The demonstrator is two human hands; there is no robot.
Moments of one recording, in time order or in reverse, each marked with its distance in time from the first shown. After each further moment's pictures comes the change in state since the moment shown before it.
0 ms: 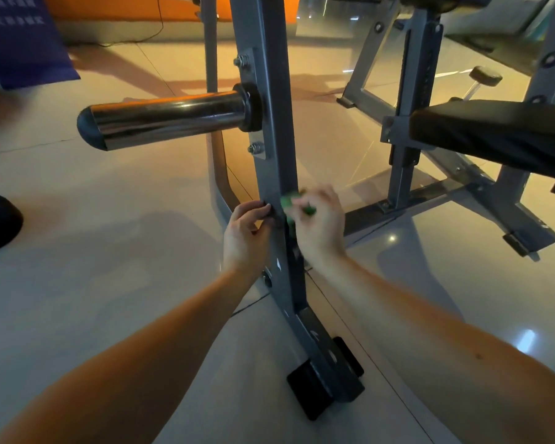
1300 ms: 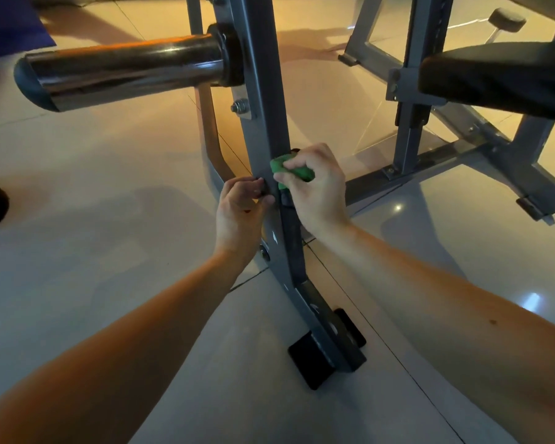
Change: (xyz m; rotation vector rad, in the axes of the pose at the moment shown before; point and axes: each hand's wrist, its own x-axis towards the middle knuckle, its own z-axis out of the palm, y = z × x) left_hand -0.008 -0.007 0.009 -0.083 0.012 -0.058; right_hand 0.006 0.014 -0.004 0.049 -0.011 -0.089
